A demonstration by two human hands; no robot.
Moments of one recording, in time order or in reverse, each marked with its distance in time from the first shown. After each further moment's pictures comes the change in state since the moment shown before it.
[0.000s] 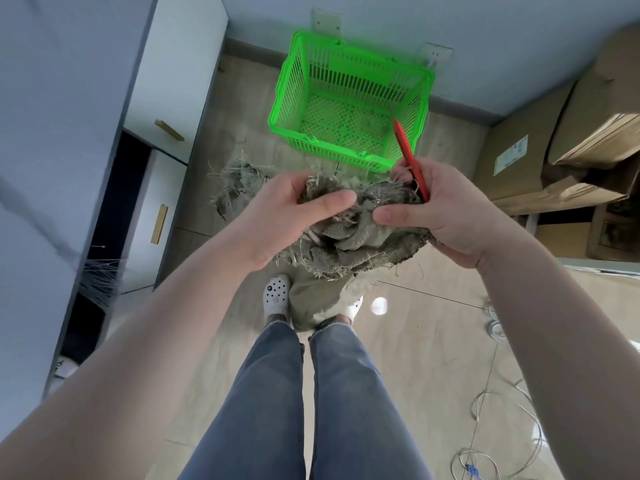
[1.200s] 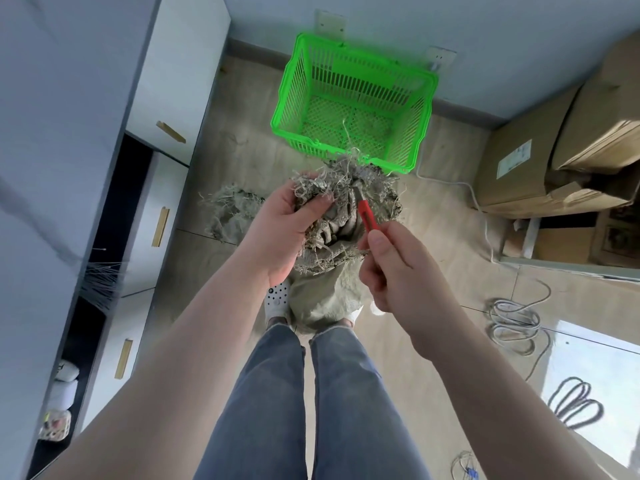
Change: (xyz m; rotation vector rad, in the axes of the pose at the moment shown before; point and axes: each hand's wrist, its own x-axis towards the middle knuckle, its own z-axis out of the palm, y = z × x) left_hand 0.010 -0.028 0.010 -0.466 0.277 -0.115; right_hand -0.038 0.009 0.080 -0.072 0.295 0.153
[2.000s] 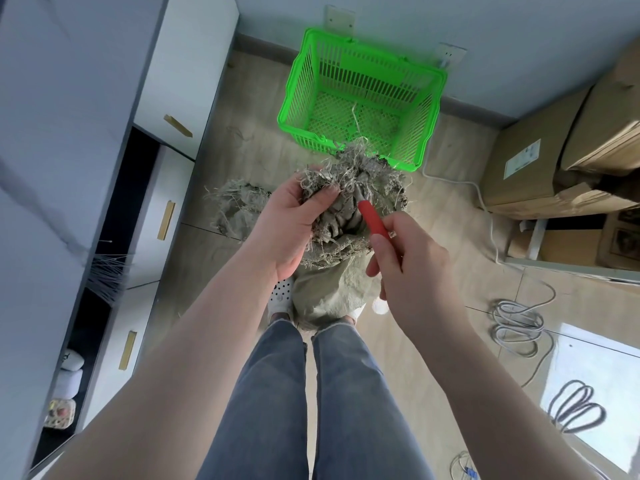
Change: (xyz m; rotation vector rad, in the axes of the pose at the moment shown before) left_hand 0.001 -0.002 0.001 -0.122 -0.010 0.004; right_hand 0.003 0.009 0.000 -0.415 0.151 -0.206
